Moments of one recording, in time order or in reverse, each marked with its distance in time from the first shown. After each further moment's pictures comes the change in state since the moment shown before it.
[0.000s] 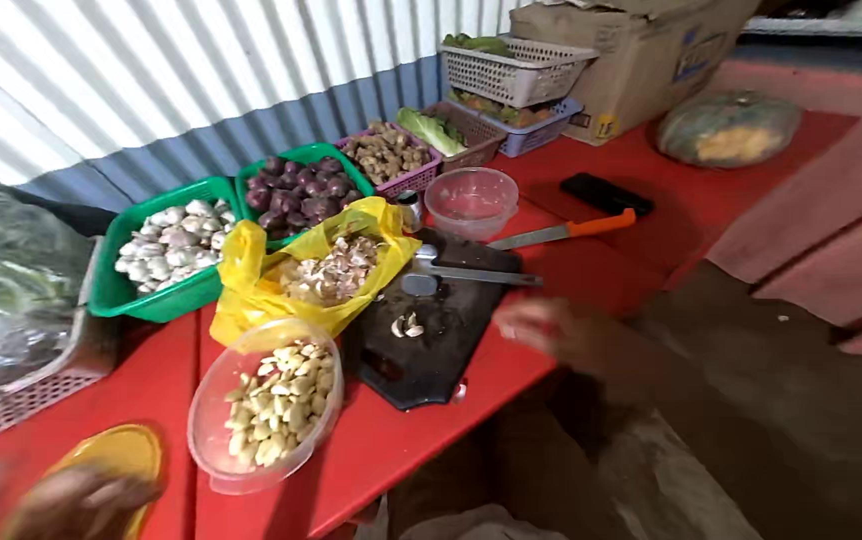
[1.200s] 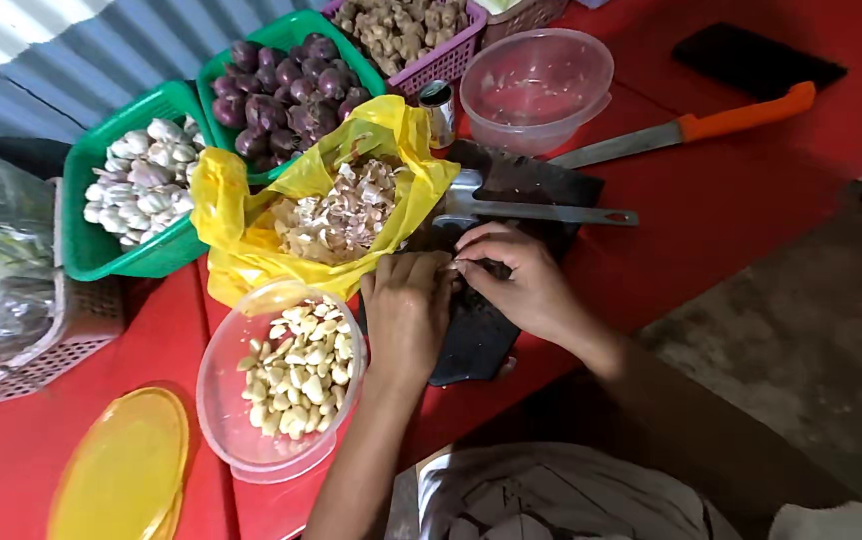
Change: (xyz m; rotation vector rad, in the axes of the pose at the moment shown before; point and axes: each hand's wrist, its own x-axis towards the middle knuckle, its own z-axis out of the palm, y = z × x) left_hand 0.079 -0.169 0.197 1.010 -0.374 0.196; right_hand 0.094 0.003 0.104 0.310 0.393 0.012
